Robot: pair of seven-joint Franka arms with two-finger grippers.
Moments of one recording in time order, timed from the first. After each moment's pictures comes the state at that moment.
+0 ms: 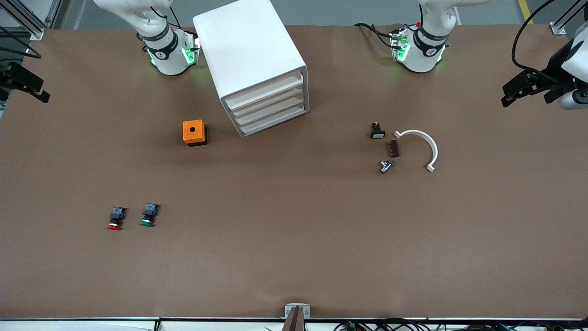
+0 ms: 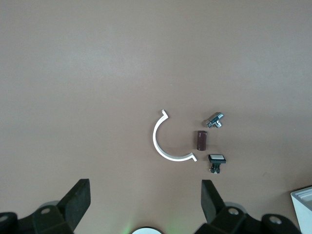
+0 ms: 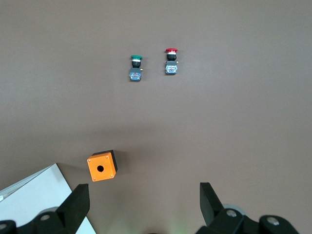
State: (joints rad) left arm 0.04 -0.11 -0.10 -1.64 0.01 1.51 -0.12; right arm 0.01 -0.13 -0.10 -1.61 0.00 1.48 -0.03
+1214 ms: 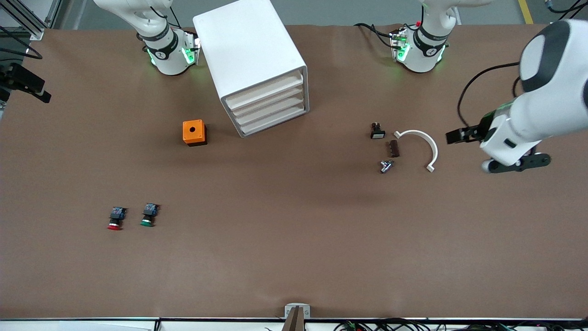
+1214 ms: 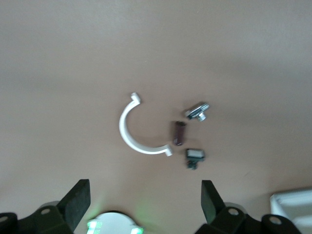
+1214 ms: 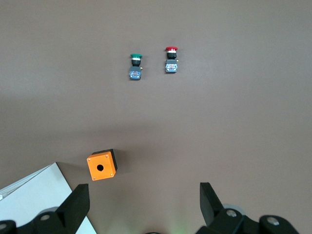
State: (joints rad) left arm -0.08 0.22 -0.14 -1.54 -0.01 1.51 -0.41; right arm 0.01 -0.13 -0.10 -1.62 0.00 1.48 -0.03
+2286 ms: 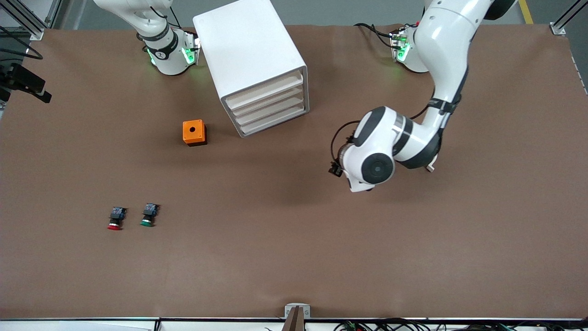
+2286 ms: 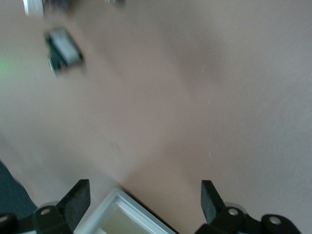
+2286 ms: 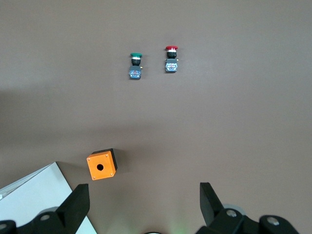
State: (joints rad) left arm -0.46 0.67 -0.15 -1.44 -0.30 1.73 -1.63; right arm 0.01 -0.13 -0.10 -1.62 0.00 1.48 -0.03
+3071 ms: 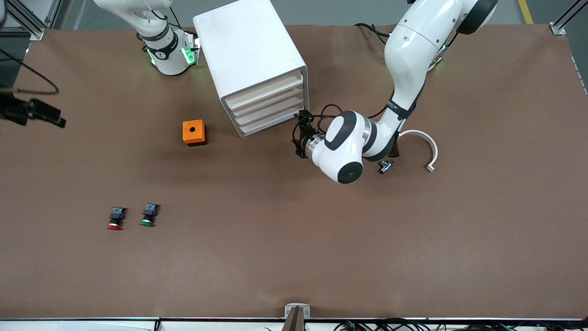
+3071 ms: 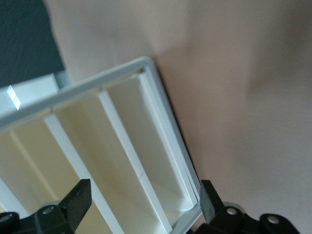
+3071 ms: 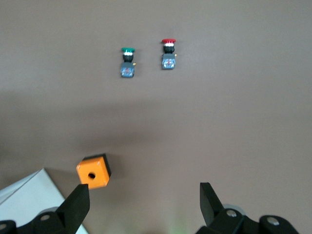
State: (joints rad) left arm -0.54 0.78 -0.15 -1.45 -0.80 1.74 -2.06; right arm 0.00 0.05 -0.11 -1.61 0.00 1.57 -0.03
